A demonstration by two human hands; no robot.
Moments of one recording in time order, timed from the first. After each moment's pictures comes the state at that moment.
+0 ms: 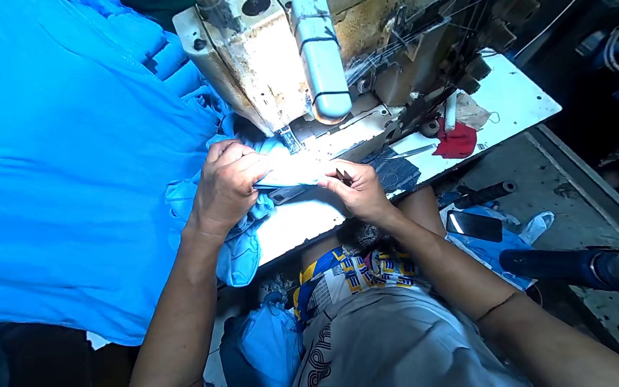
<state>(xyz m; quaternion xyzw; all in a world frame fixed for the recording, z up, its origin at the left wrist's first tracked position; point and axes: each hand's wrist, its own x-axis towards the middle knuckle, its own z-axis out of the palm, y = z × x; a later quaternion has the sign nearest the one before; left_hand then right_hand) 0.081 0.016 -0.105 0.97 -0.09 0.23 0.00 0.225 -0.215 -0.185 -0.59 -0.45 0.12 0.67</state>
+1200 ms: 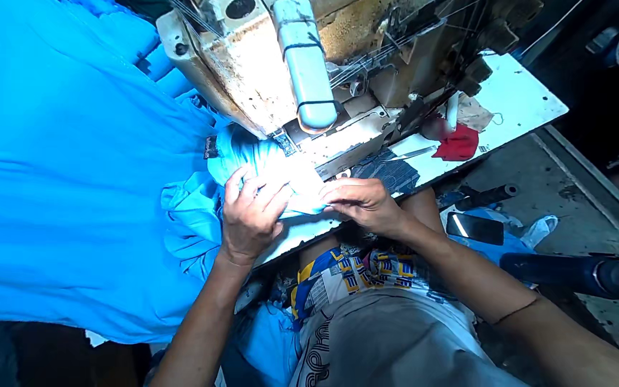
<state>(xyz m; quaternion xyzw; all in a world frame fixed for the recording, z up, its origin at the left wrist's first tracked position) 0.068 -0.034 -0.154 0.94 -0.07 0.32 -0.04 0.241 -0.240 -0.191 -0.50 -0.60 0.08 0.62</state>
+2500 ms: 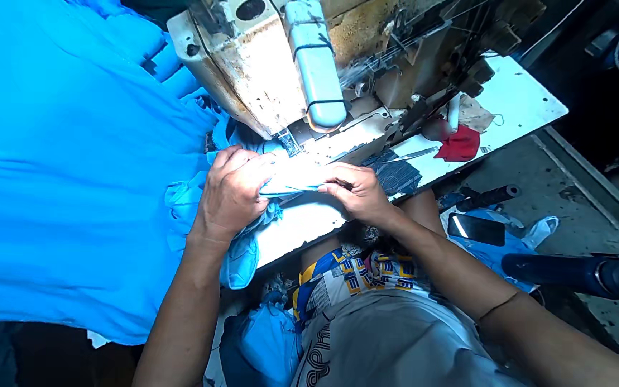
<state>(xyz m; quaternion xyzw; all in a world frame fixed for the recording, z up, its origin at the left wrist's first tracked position) 0.086 0.005 -0.110 0.97 -0.08 0.22 -0.04 0.239 -0.214 -0.191 -0.57 -0.52 0.06 0.64</state>
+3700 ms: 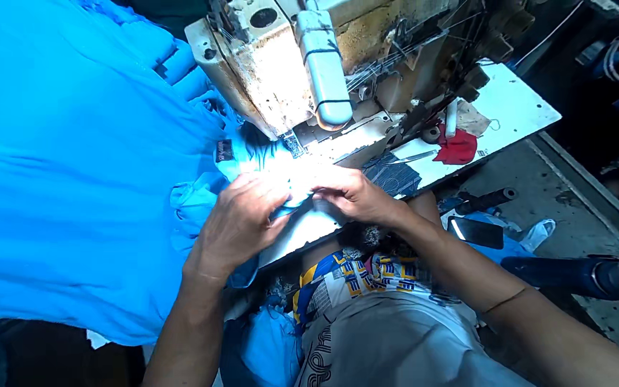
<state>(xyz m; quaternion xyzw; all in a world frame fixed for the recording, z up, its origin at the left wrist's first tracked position) 0.056 -0.035 -0.084 0.98 -0.10 0.18 0.06 0.243 -0.210 -0.174 -0.57 -0.64 0.06 0.51</state>
